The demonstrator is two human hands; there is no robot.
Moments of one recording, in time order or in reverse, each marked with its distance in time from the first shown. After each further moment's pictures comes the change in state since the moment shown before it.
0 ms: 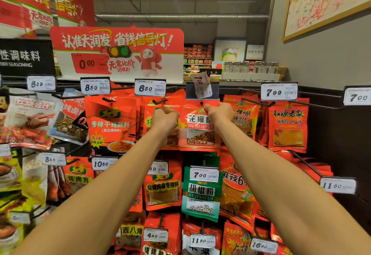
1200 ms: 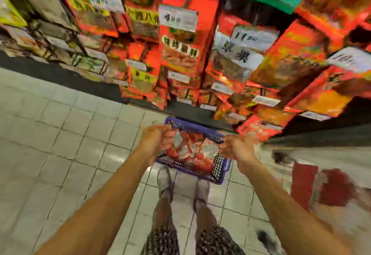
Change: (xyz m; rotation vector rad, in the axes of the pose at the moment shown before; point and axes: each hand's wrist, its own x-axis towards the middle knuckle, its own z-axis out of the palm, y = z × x) left_hand -0.296 -0.443 -0.129 -0.045 0.016 -1.100; right_hand -0.381 0.492 -0.056 -0.147 -0.495 1.054
